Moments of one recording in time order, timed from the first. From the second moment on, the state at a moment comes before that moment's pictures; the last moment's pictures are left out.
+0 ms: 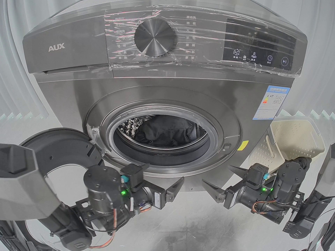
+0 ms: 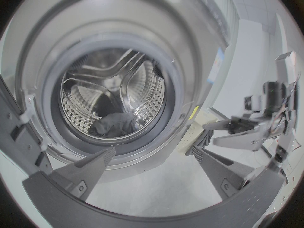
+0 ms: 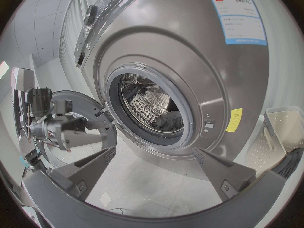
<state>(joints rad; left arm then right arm) -0.80 1.96 -0.42 -1.36 0.20 -0.13 0.73 1.92 -0.22 -1.54 -0.12 0.17</state>
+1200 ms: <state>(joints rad) -0.68 1.37 -0.02 -1.41 0.31 -0.09 0.52 1.22 -0.02 -0.99 -0.13 0.06</state>
